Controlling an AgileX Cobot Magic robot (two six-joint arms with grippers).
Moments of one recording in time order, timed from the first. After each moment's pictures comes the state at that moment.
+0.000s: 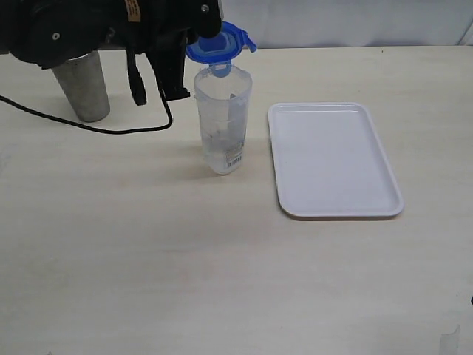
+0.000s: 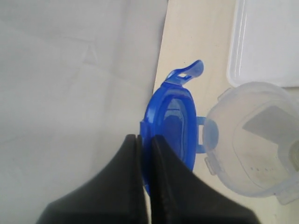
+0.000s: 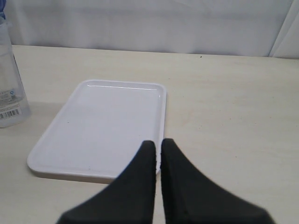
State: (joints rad) left arm -0.60 1.64 -1.14 0.28 0.07 0.79; right arm 0.07 0.00 0.00 -0.06 0.34 0.00
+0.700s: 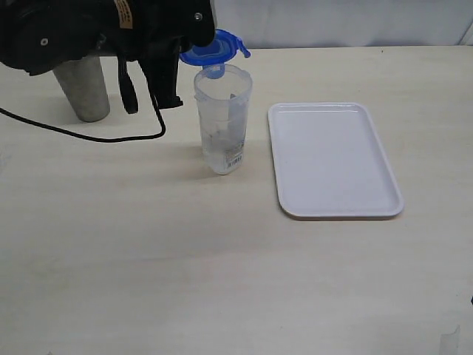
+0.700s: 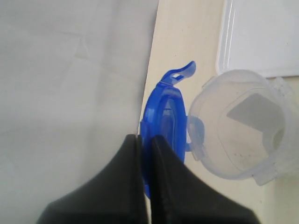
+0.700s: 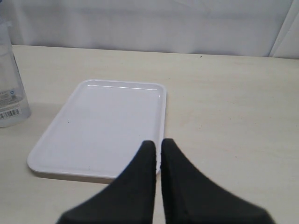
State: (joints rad) left arm -0.62 1.61 -1.11 0.28 0.10 0.79; right arm 0.07 0.00 0.00 -0.06 0.34 0.00
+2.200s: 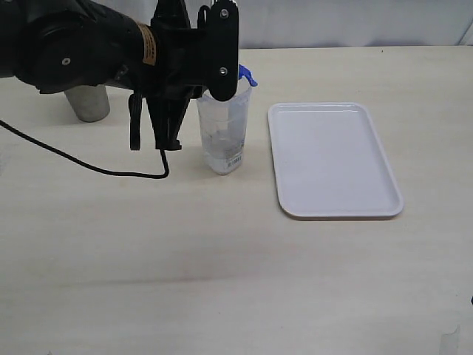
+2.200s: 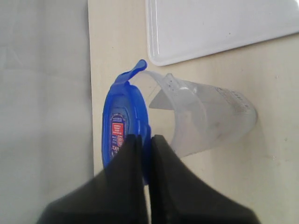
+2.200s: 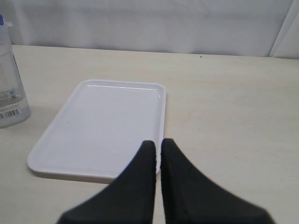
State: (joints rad) left arm -0.72 1.60 -1.11 0.31 0.34 0.84; right arm 0.07 0.00 0.00 -0.06 0.34 0.00
